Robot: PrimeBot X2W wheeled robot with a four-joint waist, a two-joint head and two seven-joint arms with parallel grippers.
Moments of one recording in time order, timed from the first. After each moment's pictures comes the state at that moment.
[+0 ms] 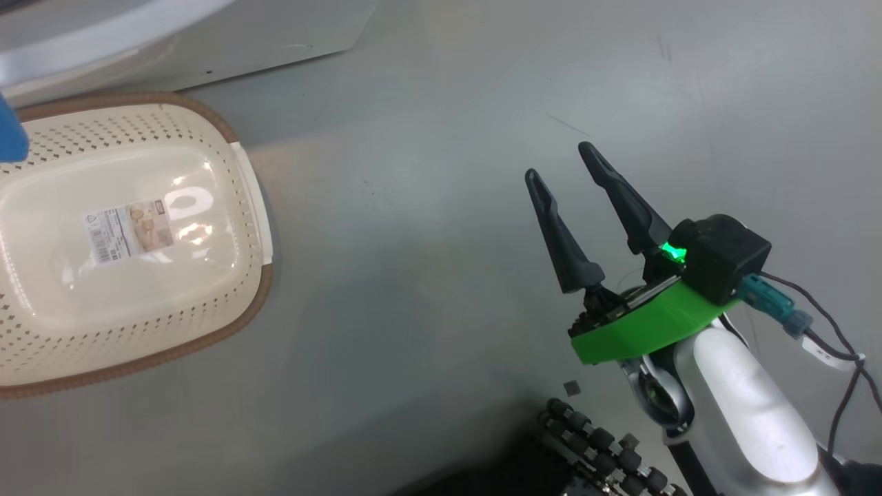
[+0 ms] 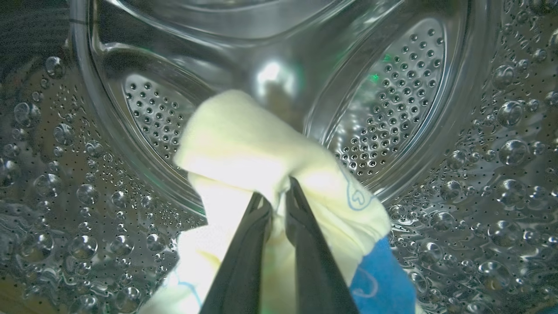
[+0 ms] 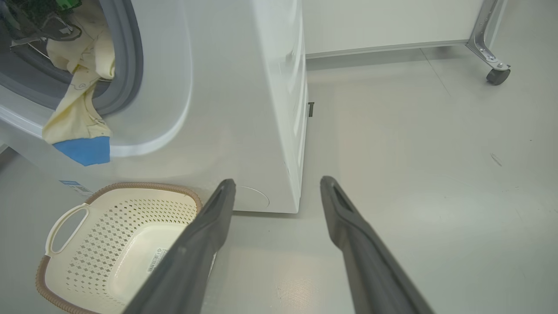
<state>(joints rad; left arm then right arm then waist) -1.56 0.31 -0.10 1.02 -0.07 0.04 -0.22 -0.34 -0.04 0.35 0.05 0.27 0.13 -0.26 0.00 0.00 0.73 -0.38</state>
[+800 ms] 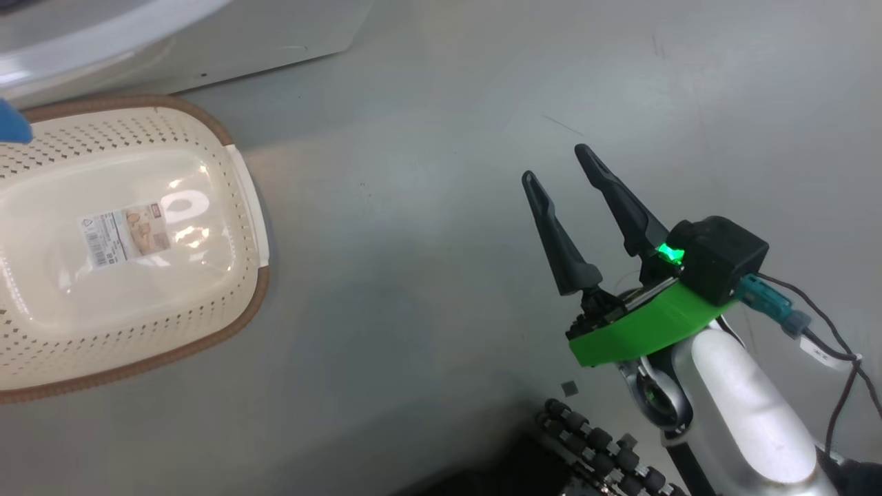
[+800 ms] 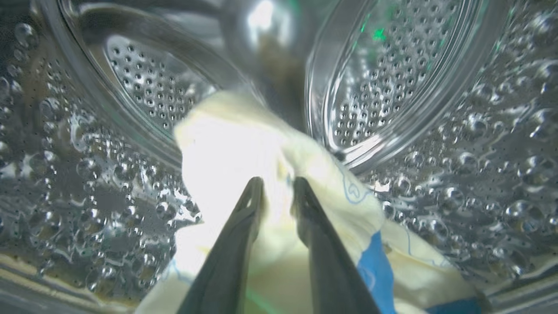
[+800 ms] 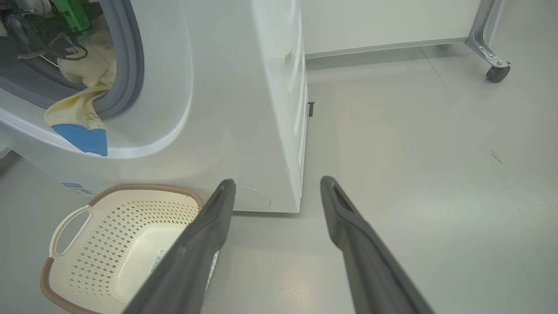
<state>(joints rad) -1.59 0.32 -0.18 1.14 -0.04 0.06 -0.16 -0.34 -0.04 0.36 0.06 0.29 0.13 -0.26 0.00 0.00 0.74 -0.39</state>
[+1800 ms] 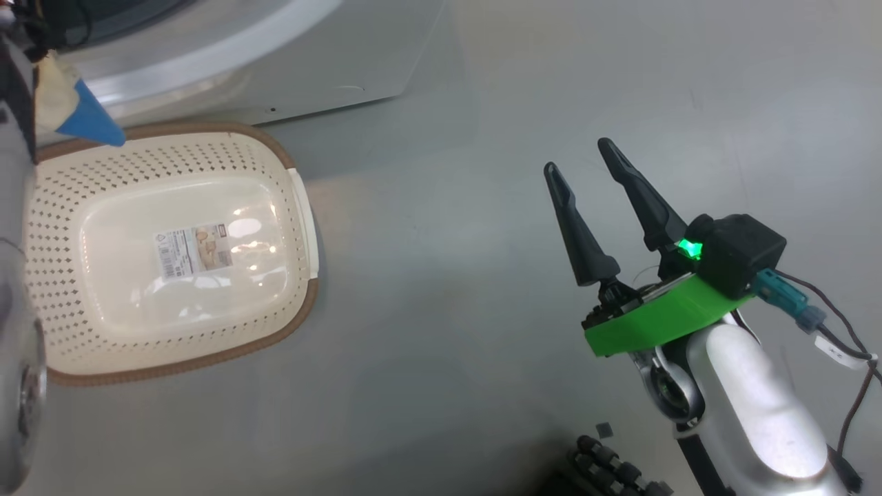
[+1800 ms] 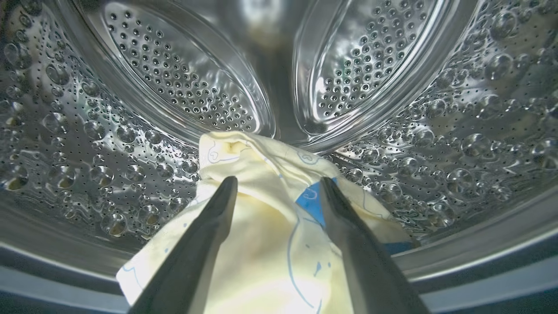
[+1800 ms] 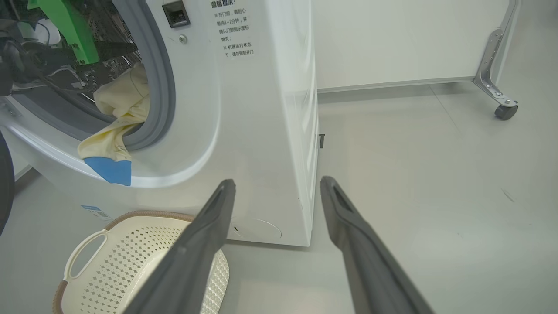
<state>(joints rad) -1.54 0.19 -0.20 1.26 -0.13 0.06 -0.08 -0.34 -0.04 0.31 0.07 0.27 0.13 -0.26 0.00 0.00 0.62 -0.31</state>
